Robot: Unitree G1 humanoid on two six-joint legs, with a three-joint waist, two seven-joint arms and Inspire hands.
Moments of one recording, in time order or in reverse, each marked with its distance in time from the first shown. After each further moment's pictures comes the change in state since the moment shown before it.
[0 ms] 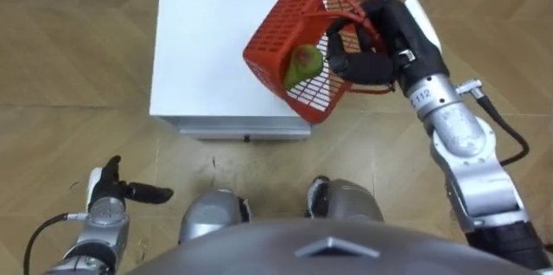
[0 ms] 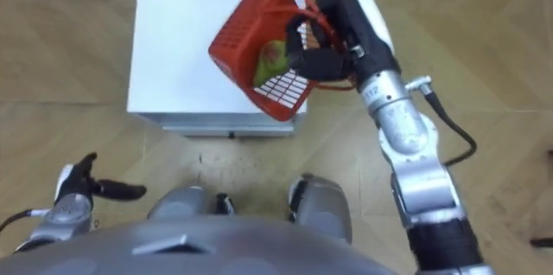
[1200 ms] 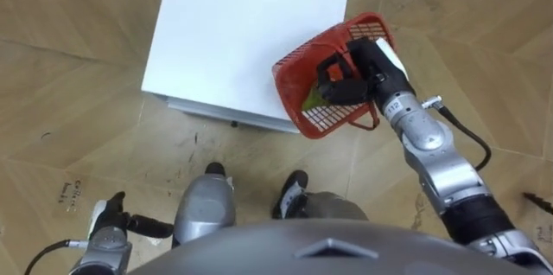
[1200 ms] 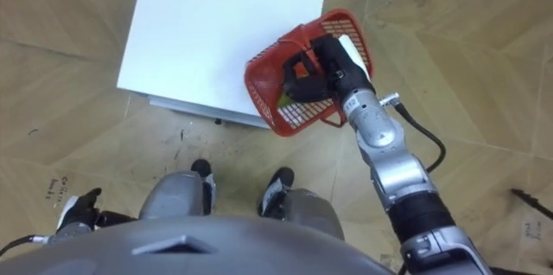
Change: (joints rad) left arm 0.052 -0.003 -0.024 0.019 0.091 0.106 -0.009; right arm -0.120 0.030 0.052 0.409 0.036 -0.005 -0.078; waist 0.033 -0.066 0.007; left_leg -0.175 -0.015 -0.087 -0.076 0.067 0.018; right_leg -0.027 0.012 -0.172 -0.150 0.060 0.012
